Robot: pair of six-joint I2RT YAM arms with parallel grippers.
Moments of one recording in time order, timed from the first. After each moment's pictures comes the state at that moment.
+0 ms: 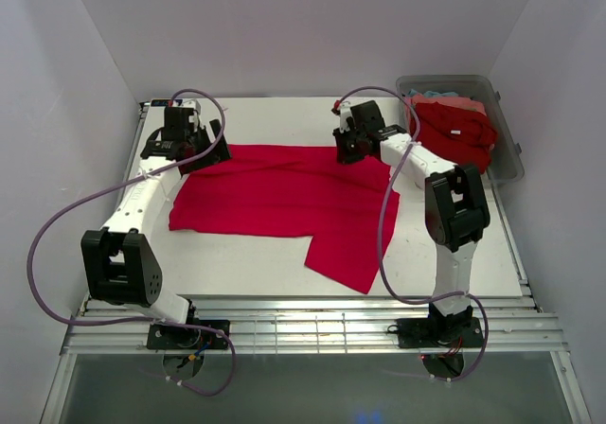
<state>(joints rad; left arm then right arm) -0.09 1.52 1.31 -0.56 0.03 -0.35 0.41 2.03 1.61 -0.39 -0.21 -0.02</state>
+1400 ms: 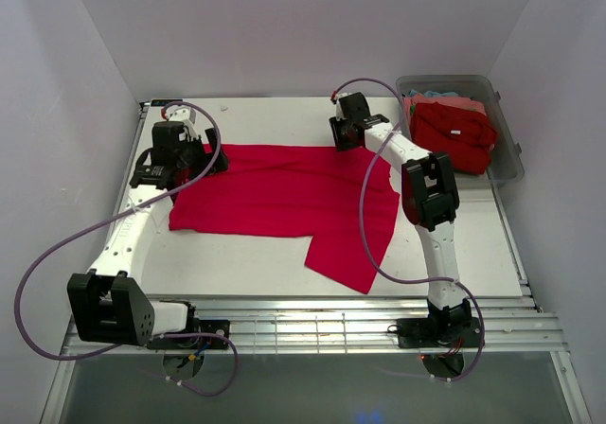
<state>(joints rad) -0.09 1.28 1.12 -0.46 0.07 -0.30 0.42 2.31 1.93 -0.44 0.05 0.02</state>
